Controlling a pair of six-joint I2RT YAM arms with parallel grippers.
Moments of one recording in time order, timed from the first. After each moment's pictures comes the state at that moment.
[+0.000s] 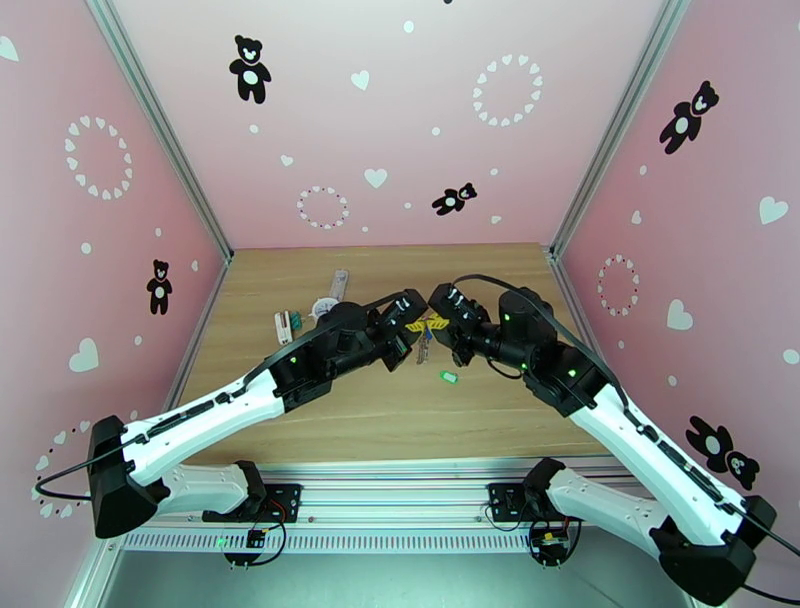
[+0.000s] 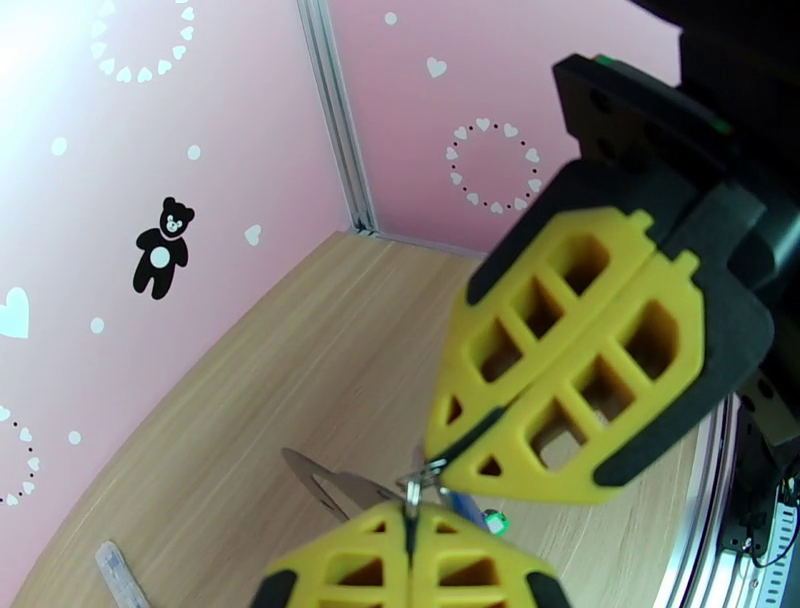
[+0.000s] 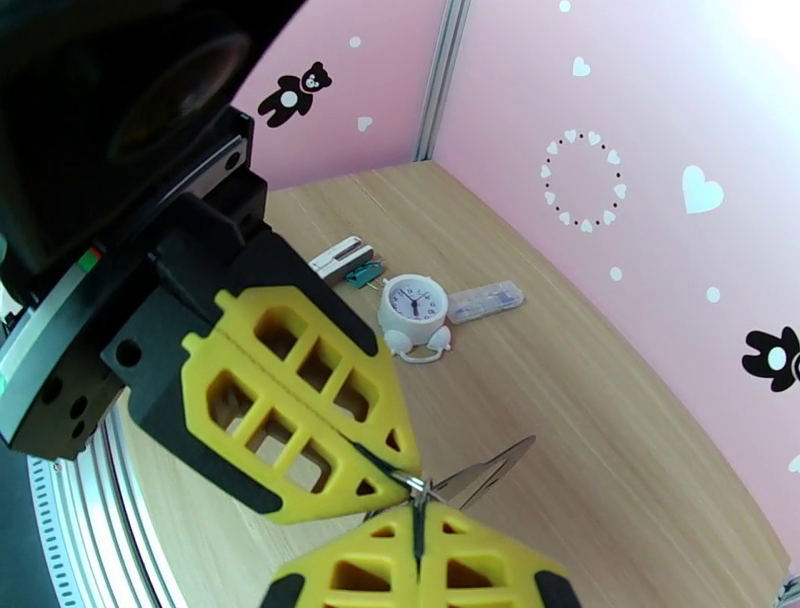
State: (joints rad) left arm -0.96 1.28 1.14 -0.13 0.00 0.17; right arm 0.65 1.00 1.10 -0.47 -0.30 -0.29
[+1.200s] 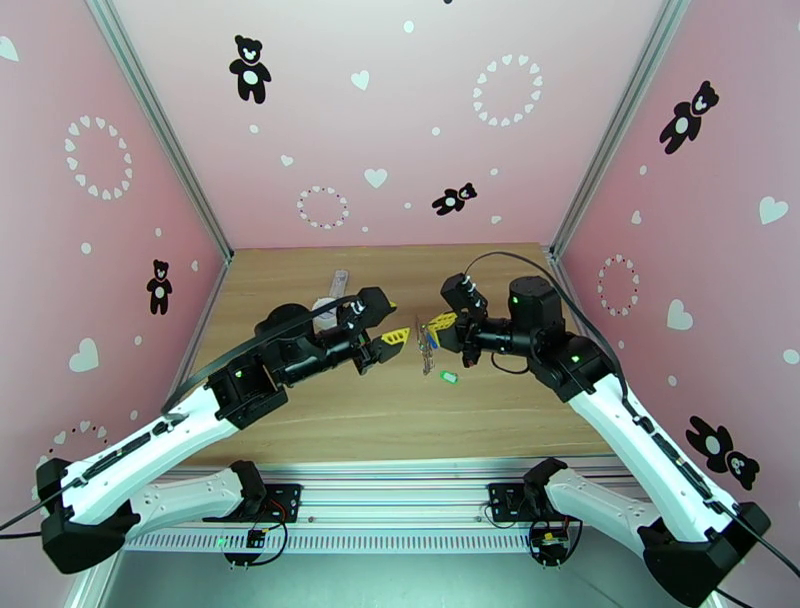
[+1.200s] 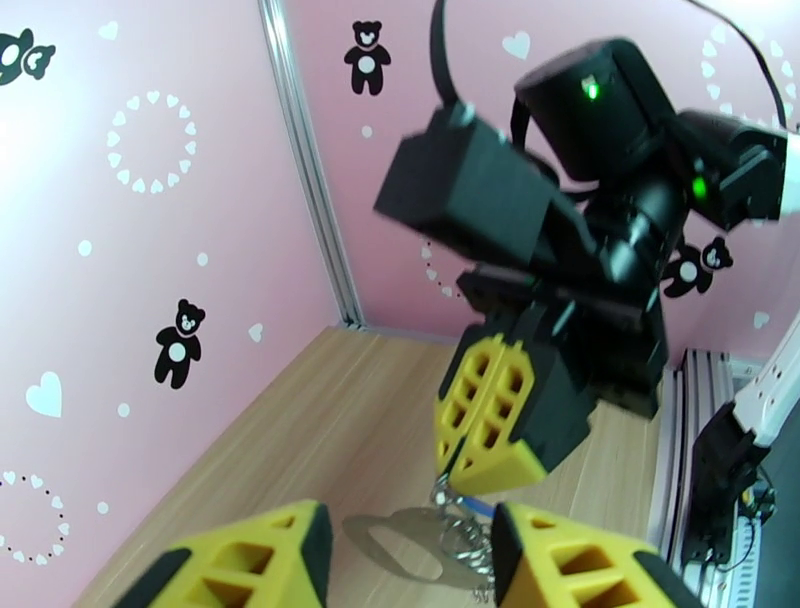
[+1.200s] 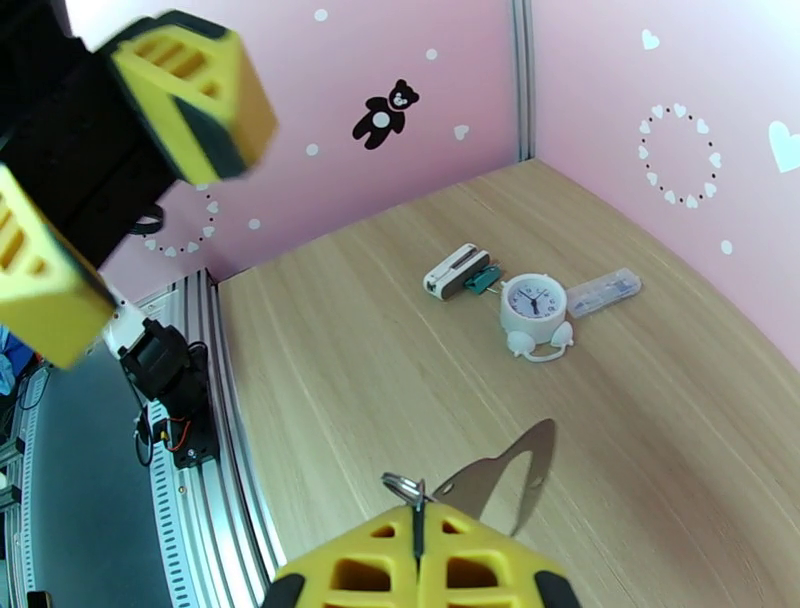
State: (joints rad) left arm -0.90 1.06 1.08 -0.13 0.15 0.22; right arm 0.49 1.02 1.12 -0.53 -0.68 -0.15
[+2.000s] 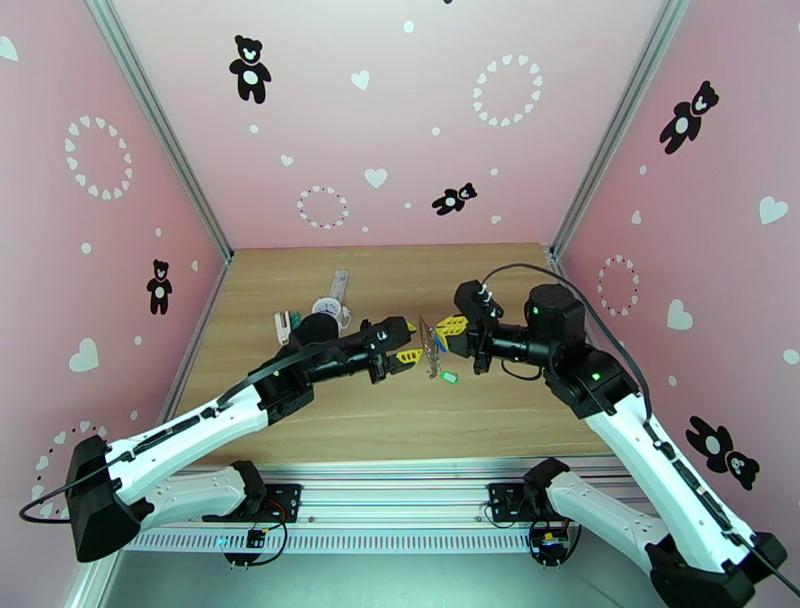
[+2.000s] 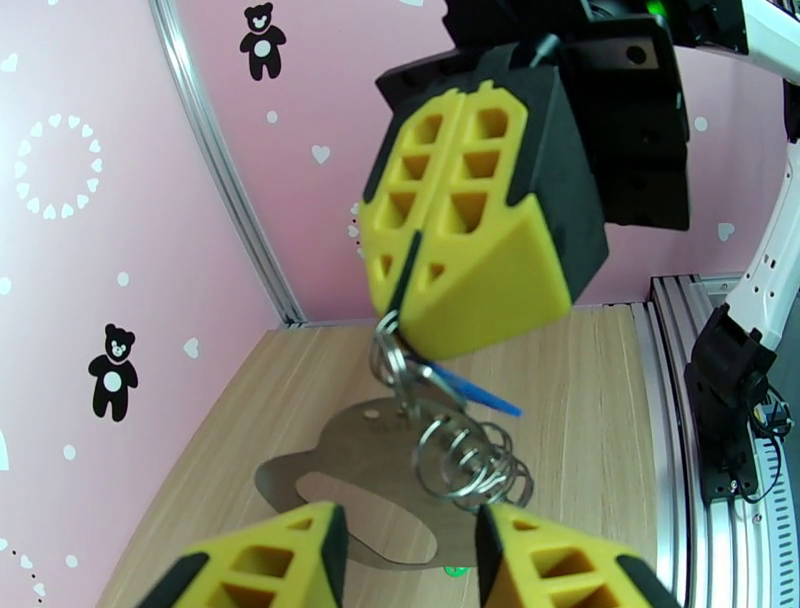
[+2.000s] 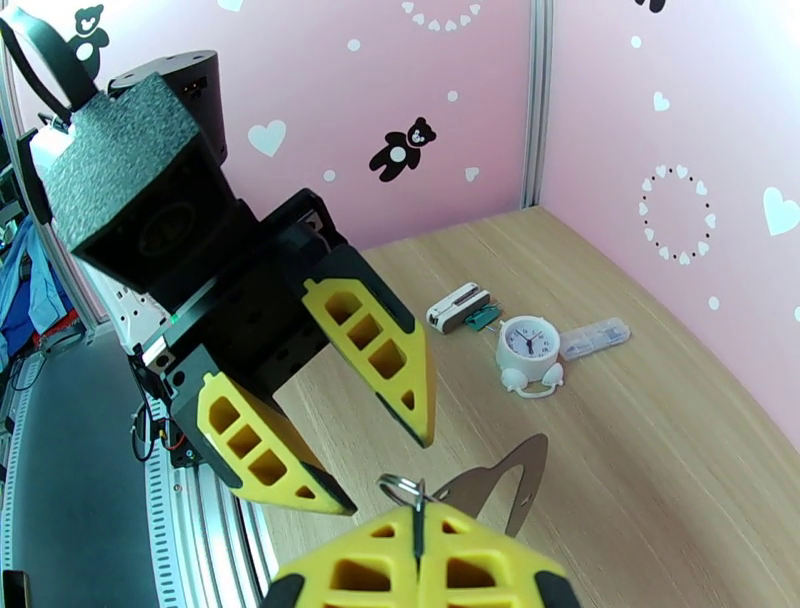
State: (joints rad) left arm -0.89 1.15 0.92 0.12 0.34 0.35; right arm 0.48 0.92 1.09 -0.51 -0.69 -0.21
